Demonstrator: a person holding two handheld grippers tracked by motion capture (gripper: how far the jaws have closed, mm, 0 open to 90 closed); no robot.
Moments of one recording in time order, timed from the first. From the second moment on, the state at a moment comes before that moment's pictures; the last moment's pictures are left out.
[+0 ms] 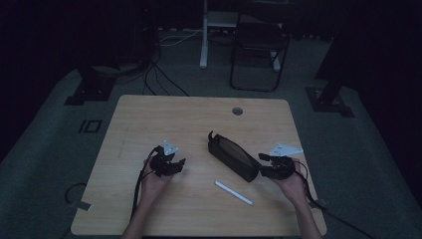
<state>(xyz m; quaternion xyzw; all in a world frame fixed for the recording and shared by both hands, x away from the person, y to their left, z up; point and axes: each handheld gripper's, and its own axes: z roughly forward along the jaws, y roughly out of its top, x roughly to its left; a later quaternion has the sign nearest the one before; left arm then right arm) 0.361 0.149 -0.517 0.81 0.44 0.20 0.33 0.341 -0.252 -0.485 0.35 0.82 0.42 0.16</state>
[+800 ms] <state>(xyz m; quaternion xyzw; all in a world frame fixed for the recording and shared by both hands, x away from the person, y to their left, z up) 0.363 0.157 -0.516 0.81 0.45 0.20 0.33 0.318 -0.242 -0.476 0.35 0.82 0.44 0.15</state>
